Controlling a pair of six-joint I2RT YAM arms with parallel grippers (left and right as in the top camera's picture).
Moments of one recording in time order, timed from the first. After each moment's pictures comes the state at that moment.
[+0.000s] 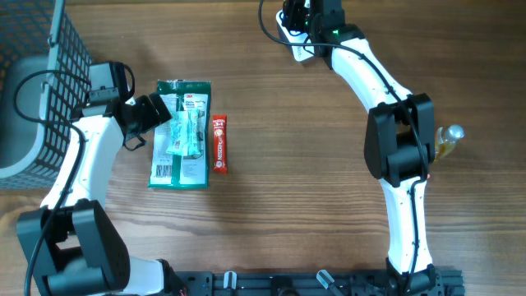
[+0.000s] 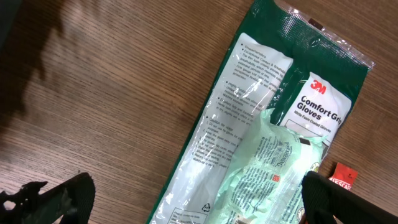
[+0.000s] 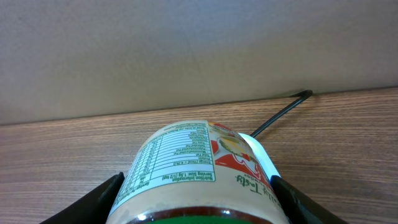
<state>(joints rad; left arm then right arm) 0.15 1.62 1.12 -0.67 0.00 -0.36 0.30 2.42 2.04 -0.17 -0.01 0.36</state>
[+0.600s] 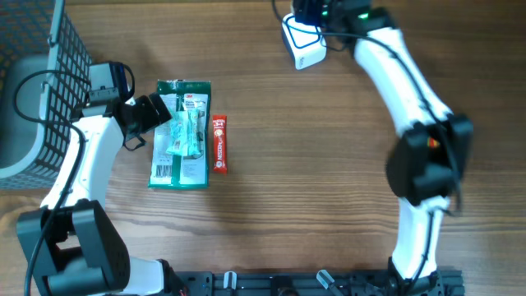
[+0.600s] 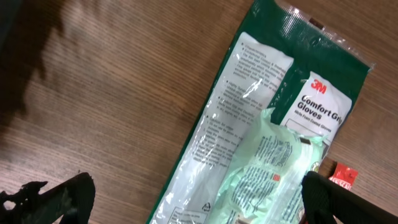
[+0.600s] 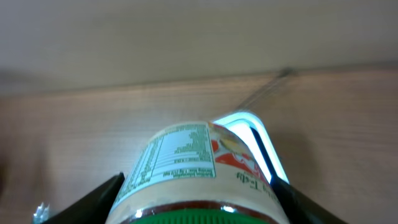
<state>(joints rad) 0.15 1.62 1.12 -0.67 0.00 -0.36 0.26 2.16 2.04 -0.57 -0.12 0.33</state>
